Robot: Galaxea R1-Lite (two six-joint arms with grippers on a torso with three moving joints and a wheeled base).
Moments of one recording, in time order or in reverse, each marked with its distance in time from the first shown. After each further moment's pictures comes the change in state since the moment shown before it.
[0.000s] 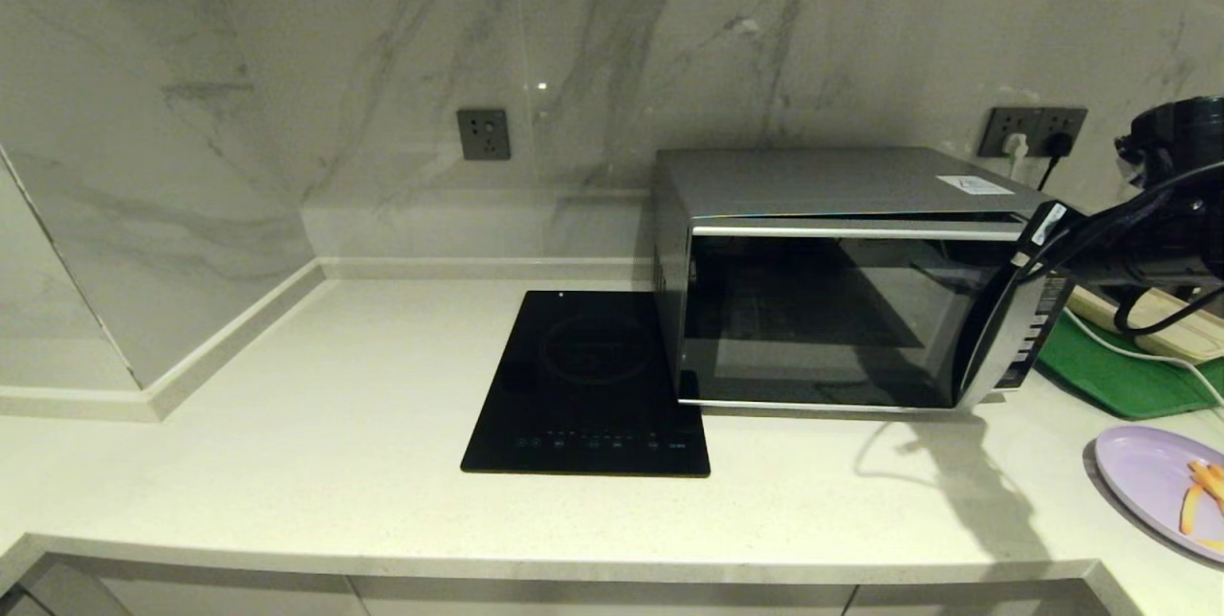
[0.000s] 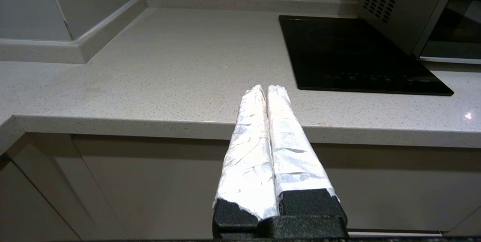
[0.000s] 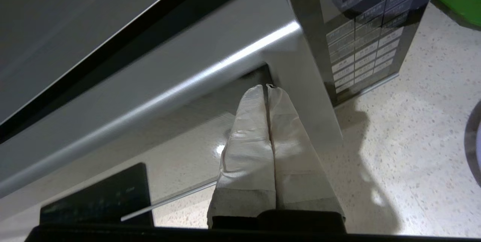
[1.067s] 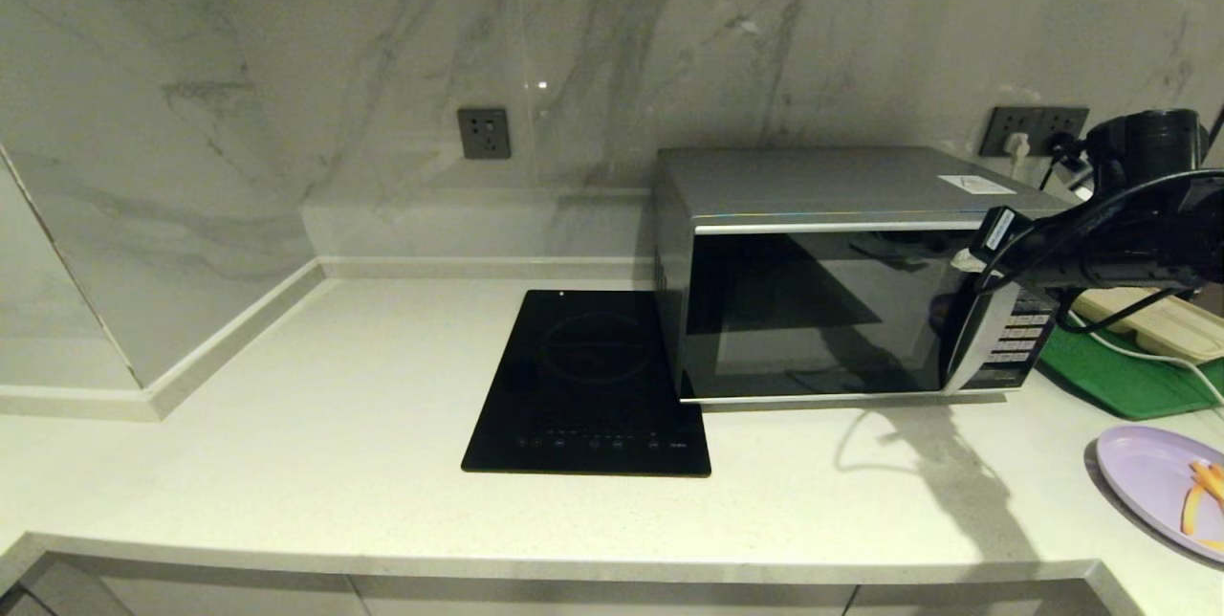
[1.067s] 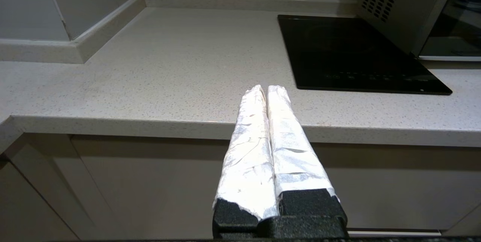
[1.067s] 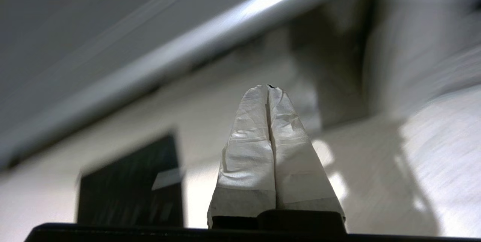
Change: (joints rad) left arm 0.000 0.000 0.000 0.000 0.001 0.000; right arm 0.058 0.041 -0.005 -0.035 0.195 -0.022
